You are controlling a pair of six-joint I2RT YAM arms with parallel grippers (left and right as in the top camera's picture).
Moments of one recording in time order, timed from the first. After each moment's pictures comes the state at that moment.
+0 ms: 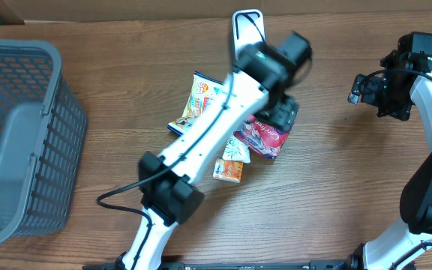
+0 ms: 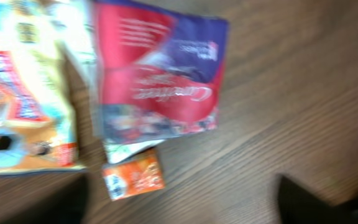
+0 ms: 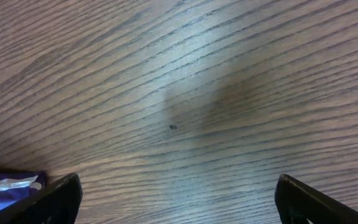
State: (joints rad) left arm -0.70 2.22 2.41 -1.59 0.05 -0.31; right arm -0.20 1.88 1.54 -1.00 -0.12 0.15
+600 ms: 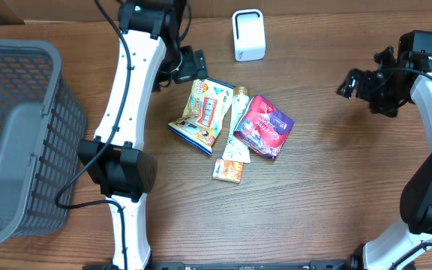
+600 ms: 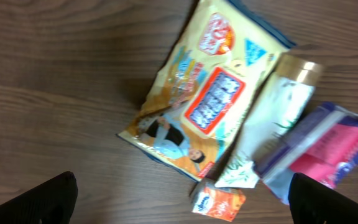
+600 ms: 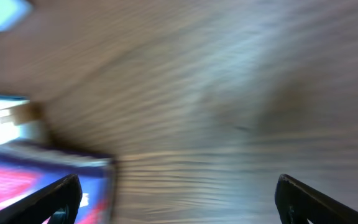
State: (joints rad) left arm -0.22 2.22 2.41 -1.65 0.05 -0.45; right arm -0.20 1.88 1.55 -0.98 -0.39 0.15
